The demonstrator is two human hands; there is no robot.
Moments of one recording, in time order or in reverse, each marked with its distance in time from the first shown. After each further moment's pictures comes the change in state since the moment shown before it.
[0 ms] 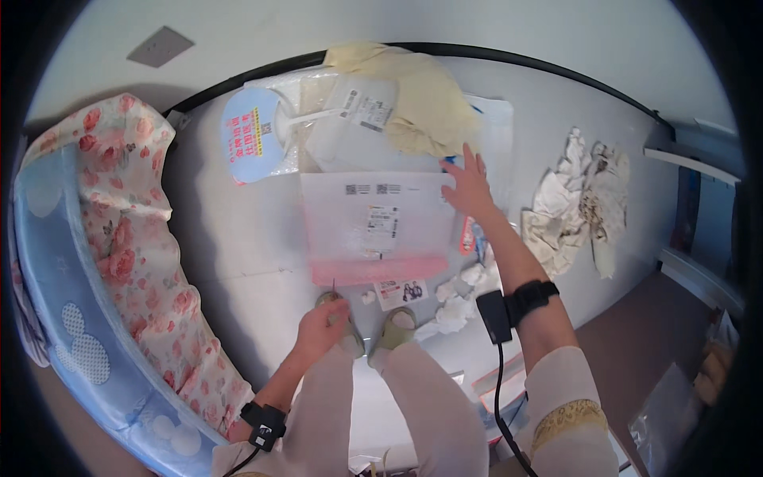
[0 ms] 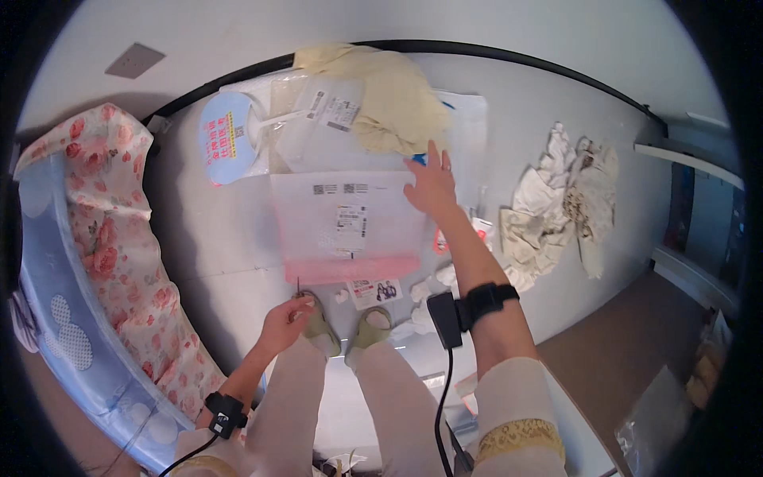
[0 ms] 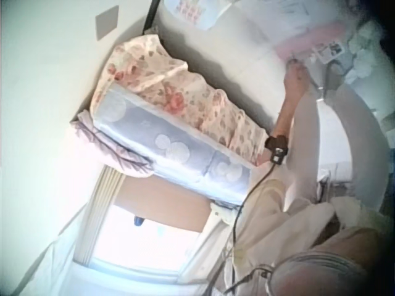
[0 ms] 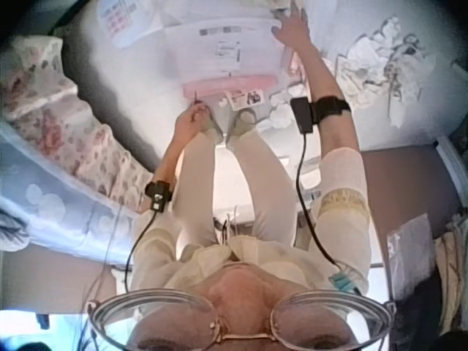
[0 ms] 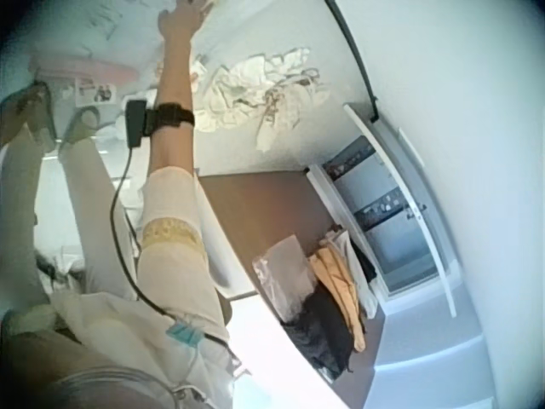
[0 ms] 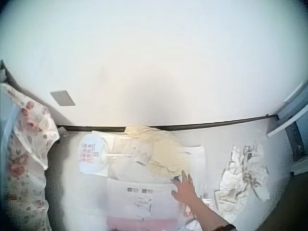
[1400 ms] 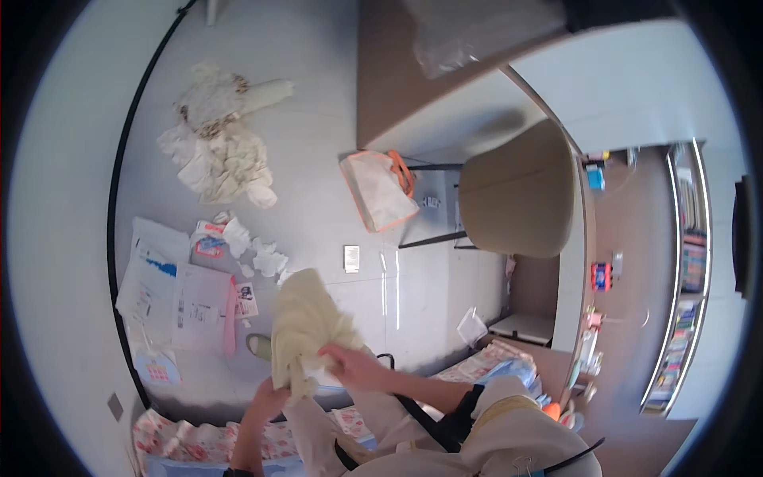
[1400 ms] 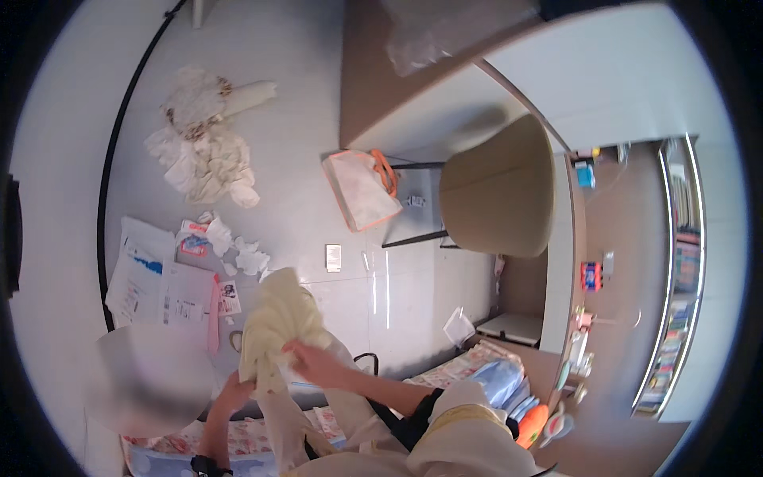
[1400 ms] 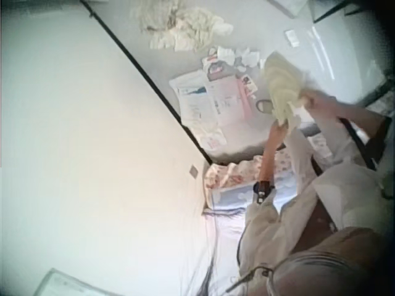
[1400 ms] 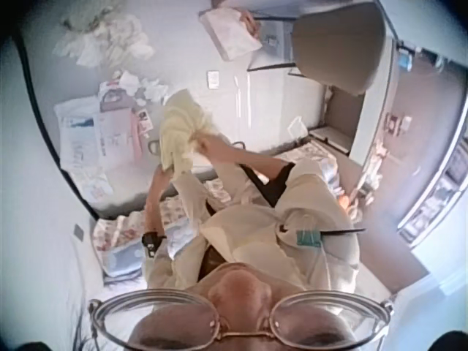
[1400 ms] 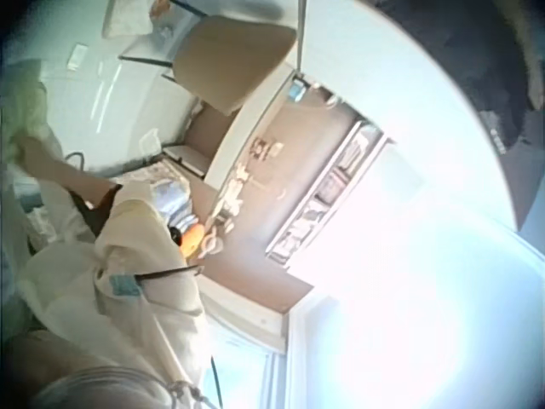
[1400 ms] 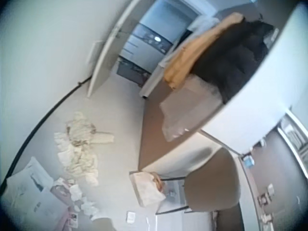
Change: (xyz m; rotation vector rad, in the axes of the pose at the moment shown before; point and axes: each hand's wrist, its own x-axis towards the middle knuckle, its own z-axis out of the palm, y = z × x) left_hand -0.279 0.242 0.039 0.460 -1.102 -0.050; right_hand -0.644 -0.188 -0.172 1.365 0.243 0.872
